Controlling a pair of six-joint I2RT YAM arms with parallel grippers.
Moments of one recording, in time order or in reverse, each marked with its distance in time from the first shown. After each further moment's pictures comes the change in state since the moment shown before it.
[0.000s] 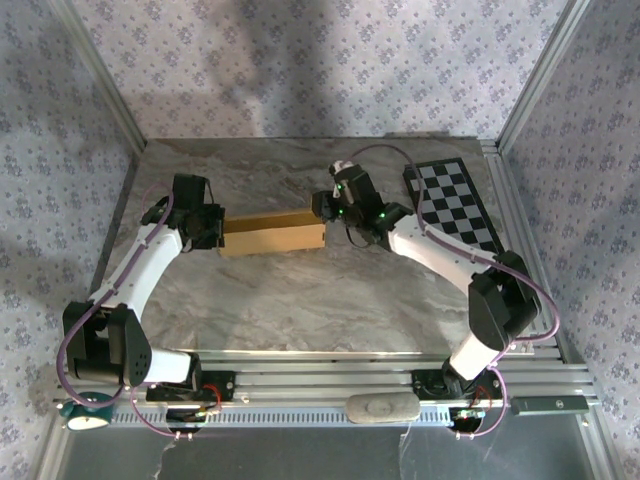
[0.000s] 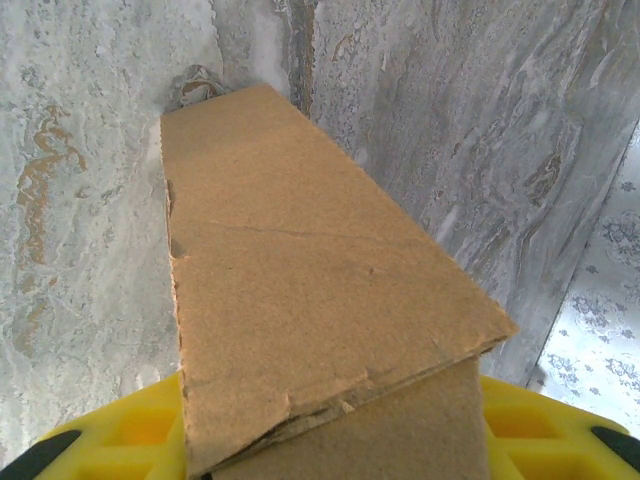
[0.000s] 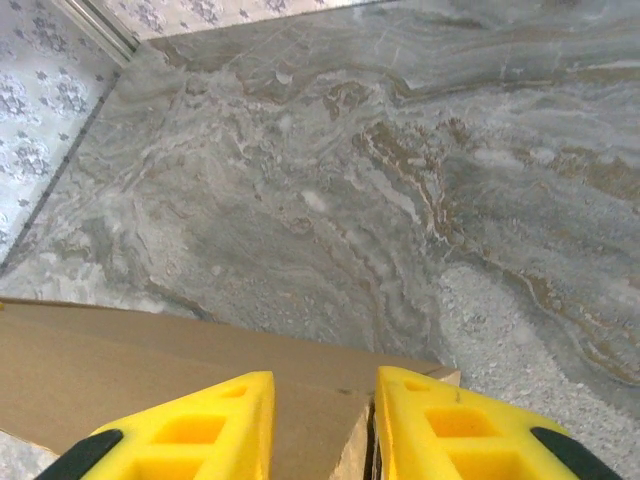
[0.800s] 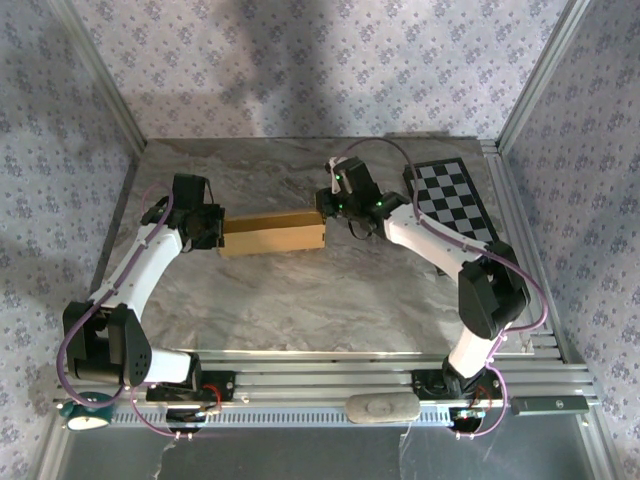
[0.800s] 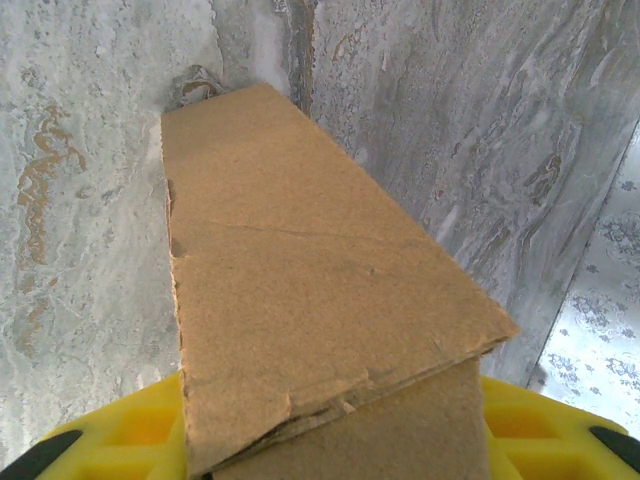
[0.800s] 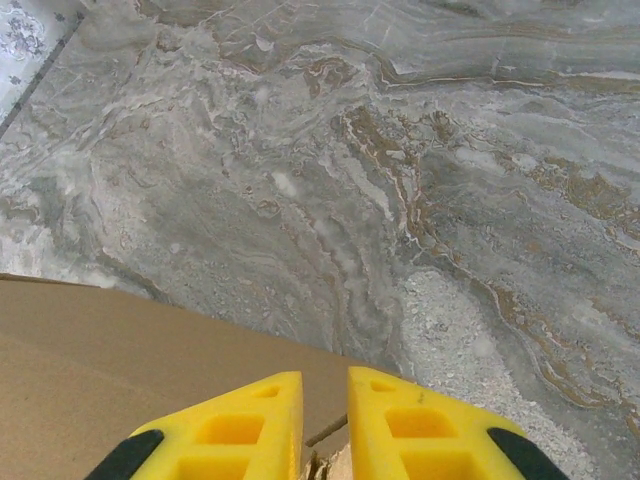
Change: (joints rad) left arm 0.000 0.000 0.000 0.000 0.001 0.000; right arm -0.027 0.082 0.070 -0.073 -0.037 -0.128
